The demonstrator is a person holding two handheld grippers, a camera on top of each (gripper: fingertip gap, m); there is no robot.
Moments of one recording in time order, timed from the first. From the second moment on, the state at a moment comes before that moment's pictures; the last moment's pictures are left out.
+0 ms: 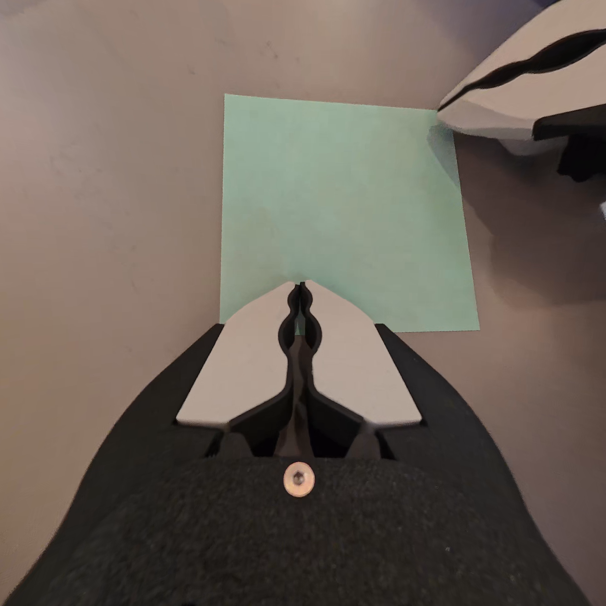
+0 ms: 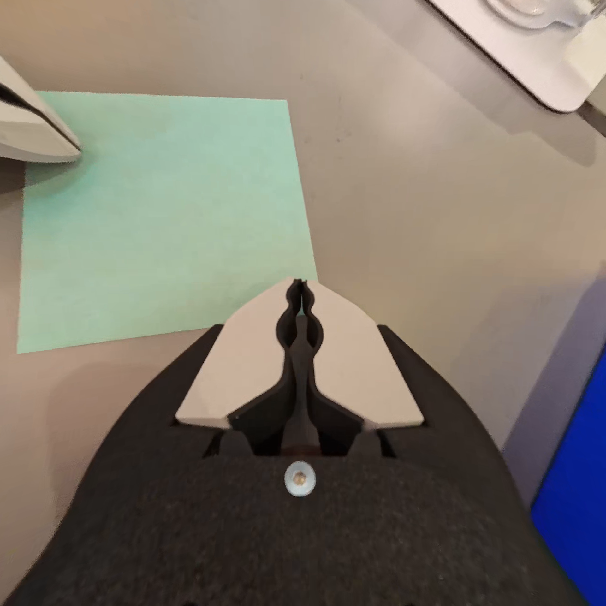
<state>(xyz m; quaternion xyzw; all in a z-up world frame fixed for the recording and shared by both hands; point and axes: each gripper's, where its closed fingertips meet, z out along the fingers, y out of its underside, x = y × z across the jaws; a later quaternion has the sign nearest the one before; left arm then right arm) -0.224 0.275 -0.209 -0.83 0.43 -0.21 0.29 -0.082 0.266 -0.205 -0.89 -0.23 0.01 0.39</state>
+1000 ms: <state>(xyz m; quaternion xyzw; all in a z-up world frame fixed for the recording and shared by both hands) -0.204 0.270 -0.193 -0.89 0.26 -0.20 0.33 -0.090 0.251 -0.211 -0.89 -0.26 0.03 0.37</state>
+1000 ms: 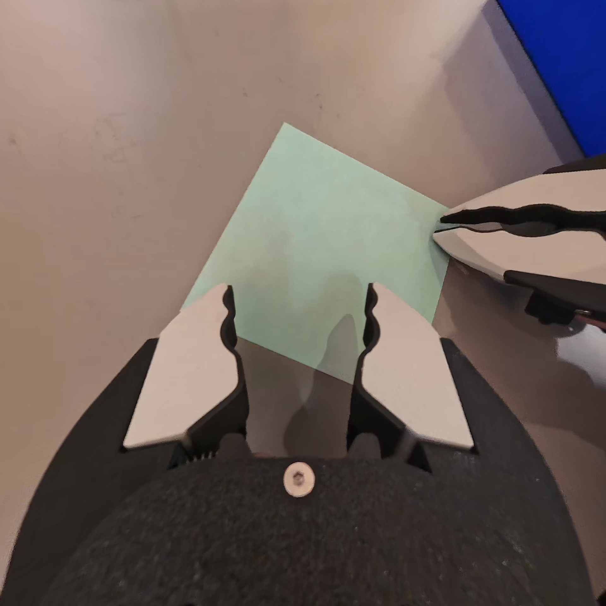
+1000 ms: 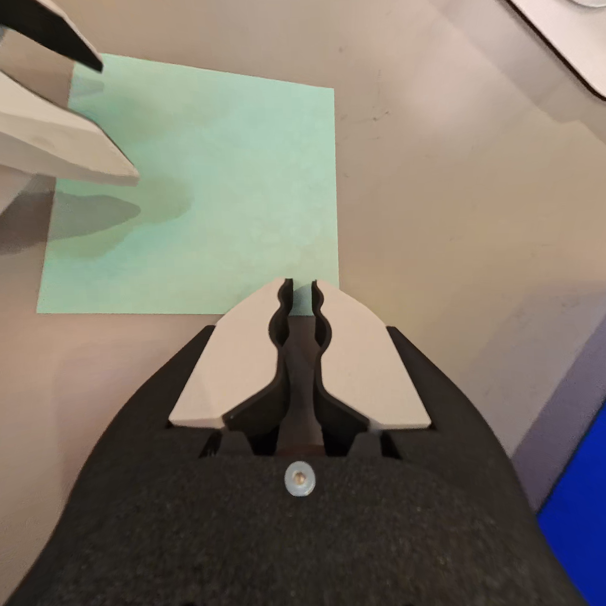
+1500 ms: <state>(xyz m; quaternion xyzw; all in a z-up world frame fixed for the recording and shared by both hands) -0.206 0.281 -0.209 -0.89 0.27 -0.13 0.33 -0.094 0.245 -0.212 -0.90 -0.24 0.09 0.36</state>
